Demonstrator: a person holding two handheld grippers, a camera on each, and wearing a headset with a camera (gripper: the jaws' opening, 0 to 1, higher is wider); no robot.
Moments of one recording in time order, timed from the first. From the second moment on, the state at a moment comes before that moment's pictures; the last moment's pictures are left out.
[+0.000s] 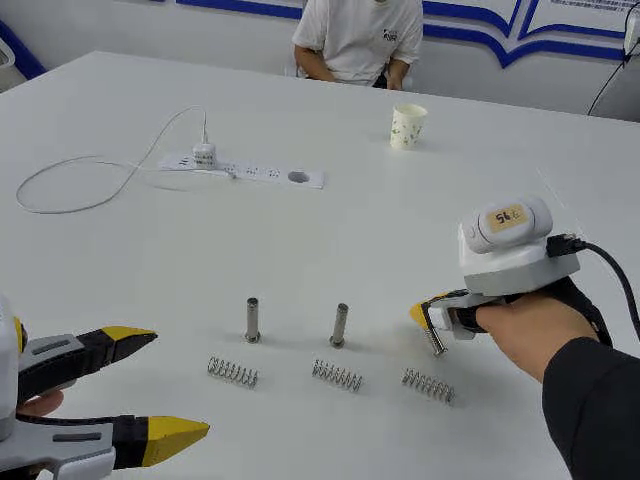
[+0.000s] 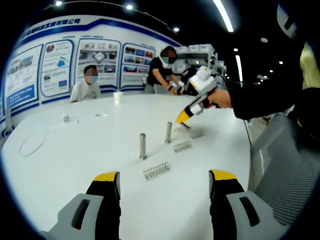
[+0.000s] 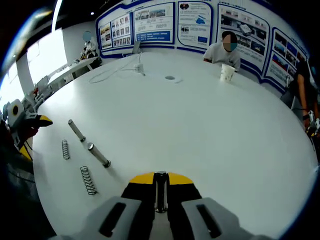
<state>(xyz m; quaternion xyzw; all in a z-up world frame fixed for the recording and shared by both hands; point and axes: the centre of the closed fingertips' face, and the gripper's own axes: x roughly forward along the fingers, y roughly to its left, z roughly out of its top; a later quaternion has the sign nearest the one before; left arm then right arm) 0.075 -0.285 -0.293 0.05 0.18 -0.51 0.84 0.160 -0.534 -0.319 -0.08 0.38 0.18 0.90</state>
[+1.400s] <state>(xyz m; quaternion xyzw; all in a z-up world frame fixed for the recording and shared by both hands) 0.072 -0.285 -0.290 0.05 0.18 -0.51 0.84 0.132 -0.529 -0.302 -0.08 0.33 0.19 0.92</state>
